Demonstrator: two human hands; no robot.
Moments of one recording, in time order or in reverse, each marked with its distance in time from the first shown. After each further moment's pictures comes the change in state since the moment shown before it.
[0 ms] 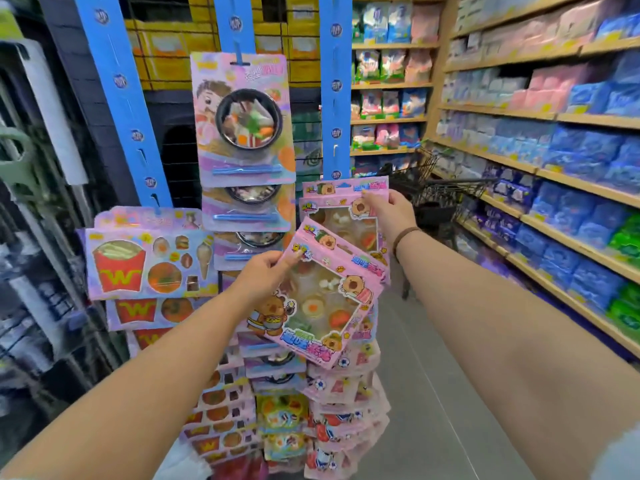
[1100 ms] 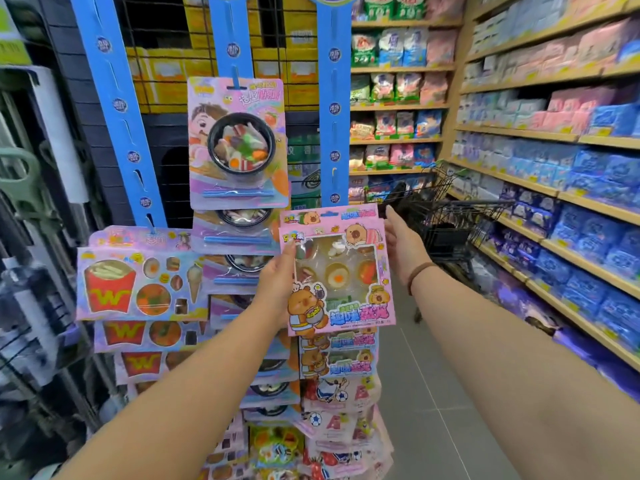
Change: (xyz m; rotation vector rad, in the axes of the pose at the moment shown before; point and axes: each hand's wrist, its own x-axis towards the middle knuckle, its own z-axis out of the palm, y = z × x) left_hand 0.033 0.030 0.049 -0.605 0.242 -0.196; right_hand 0.053 0.037 -0.020 0.296 -0.212 0.156
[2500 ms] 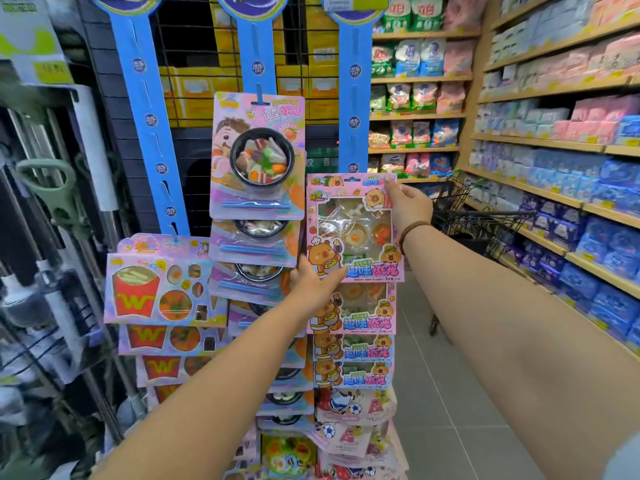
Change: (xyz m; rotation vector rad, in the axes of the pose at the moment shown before) left_hand 0.002 0.008 0.013 0.681 -0.047 0.053; right_hand 0.028 -0.055 0.048 -0.156 0.280 -0.264
